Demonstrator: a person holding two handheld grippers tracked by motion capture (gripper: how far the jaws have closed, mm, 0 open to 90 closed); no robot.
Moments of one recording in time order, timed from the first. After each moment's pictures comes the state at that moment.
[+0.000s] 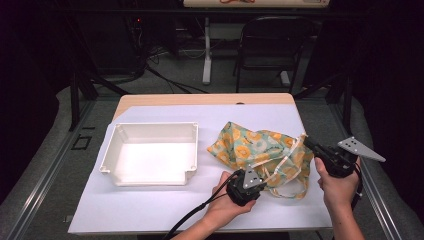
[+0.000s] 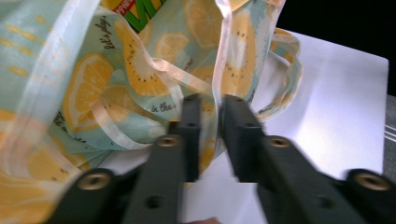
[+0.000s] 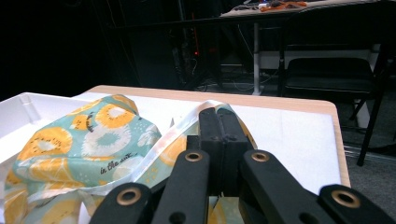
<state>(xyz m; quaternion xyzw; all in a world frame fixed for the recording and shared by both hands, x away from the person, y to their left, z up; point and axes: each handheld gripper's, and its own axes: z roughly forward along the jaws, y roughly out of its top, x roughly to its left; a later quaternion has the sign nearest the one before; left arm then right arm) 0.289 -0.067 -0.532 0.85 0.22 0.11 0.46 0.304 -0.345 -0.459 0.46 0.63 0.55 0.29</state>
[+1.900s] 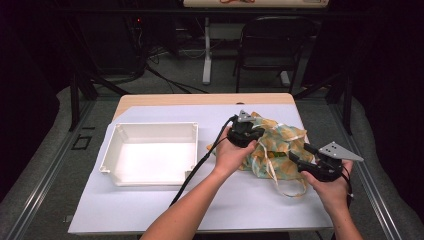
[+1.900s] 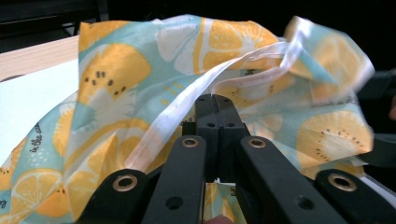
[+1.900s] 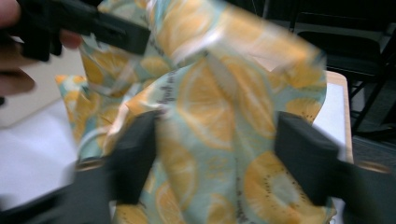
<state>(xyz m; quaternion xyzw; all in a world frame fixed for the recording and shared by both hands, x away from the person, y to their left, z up) 0.418 -0.073 -0.469 0.79 0.33 0.07 0.52 0.314 -0.332 -0.492 0.44 0.70 0.48 0.29</state>
